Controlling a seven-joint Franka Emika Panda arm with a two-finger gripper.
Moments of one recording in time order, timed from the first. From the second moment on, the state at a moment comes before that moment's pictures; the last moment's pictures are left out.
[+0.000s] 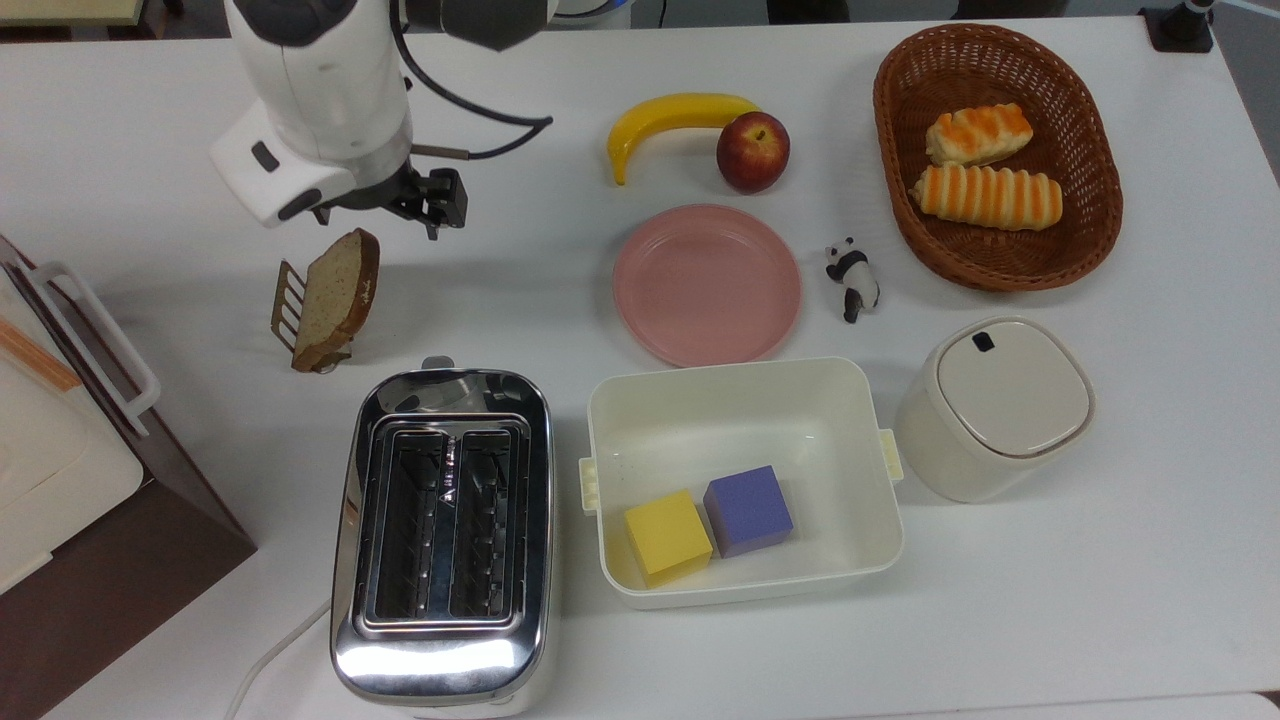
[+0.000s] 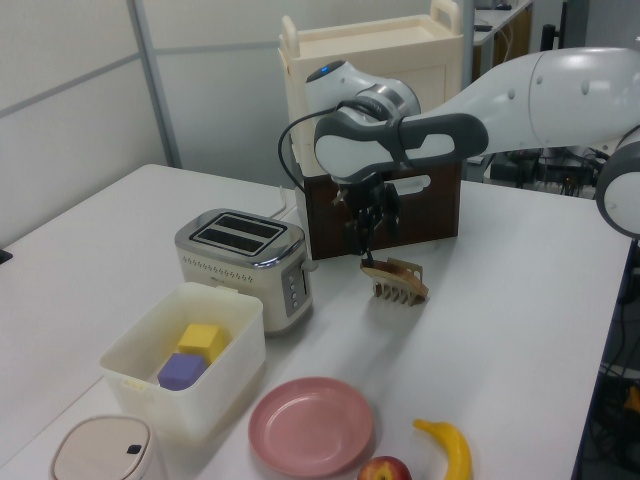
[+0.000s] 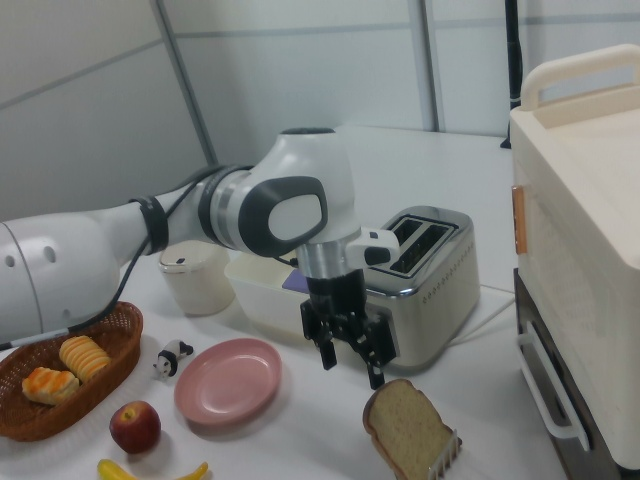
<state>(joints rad) -0.03 0.41 -0.13 -1.43 -0.13 1.66 -0.07</state>
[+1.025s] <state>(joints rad) -0.03 0.46 -0.13 -1.43 -0.19 1.71 -0.07</state>
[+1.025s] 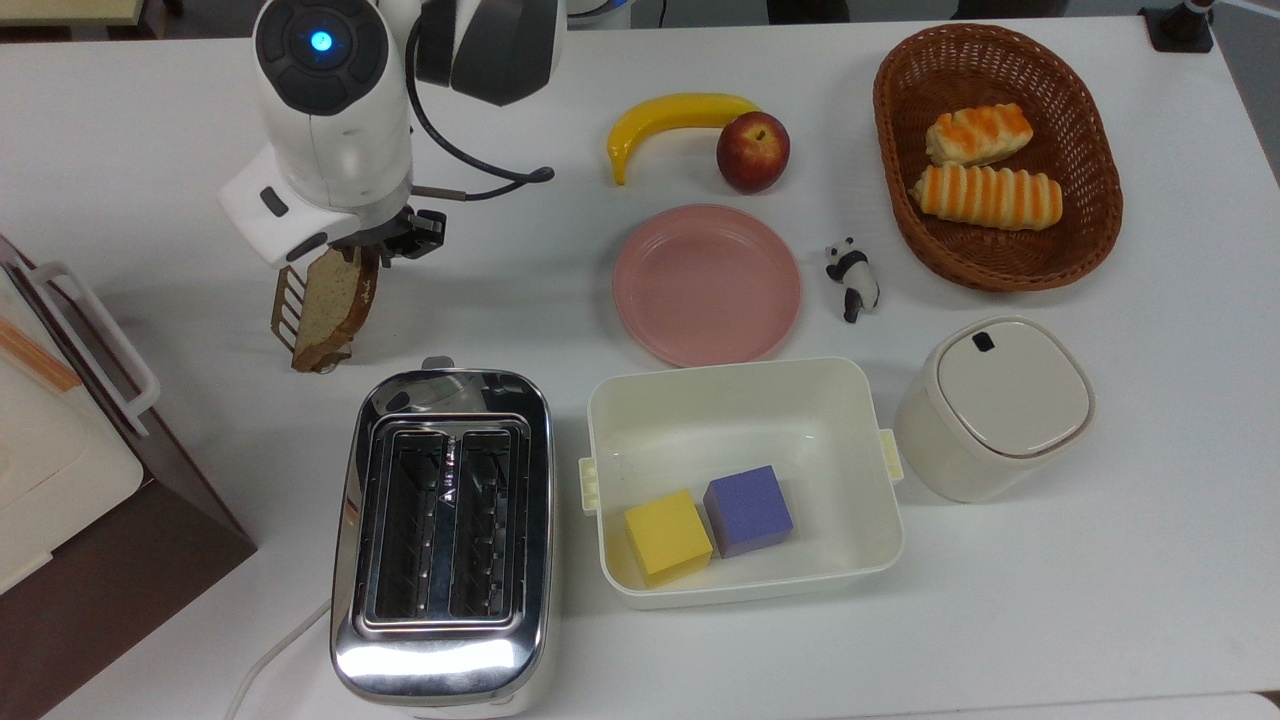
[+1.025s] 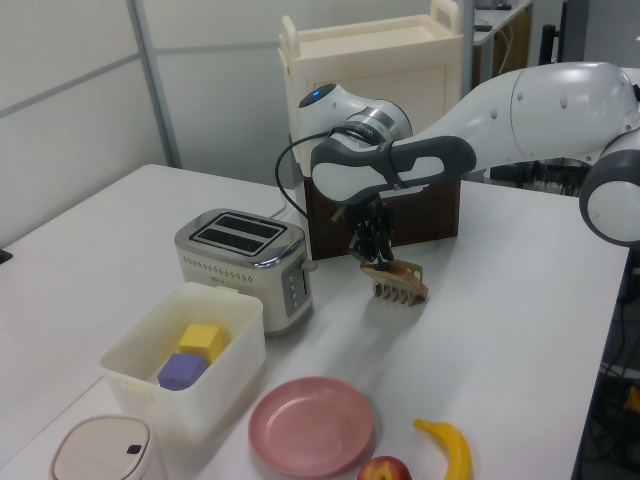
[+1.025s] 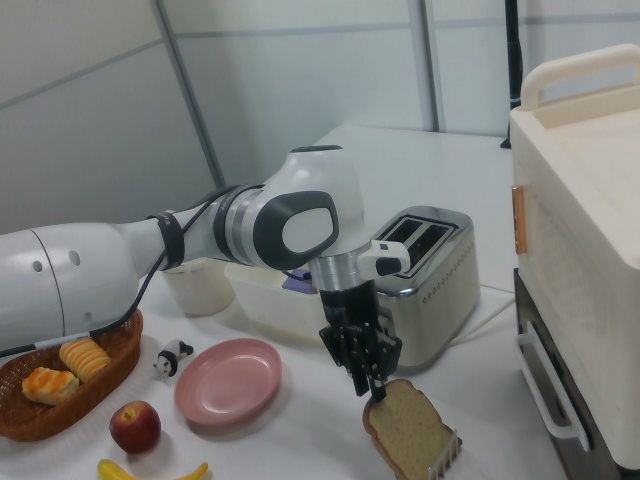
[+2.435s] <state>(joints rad) -0.03 0.48 -0.13 -1.43 -0.22 1.71 -0.07</state>
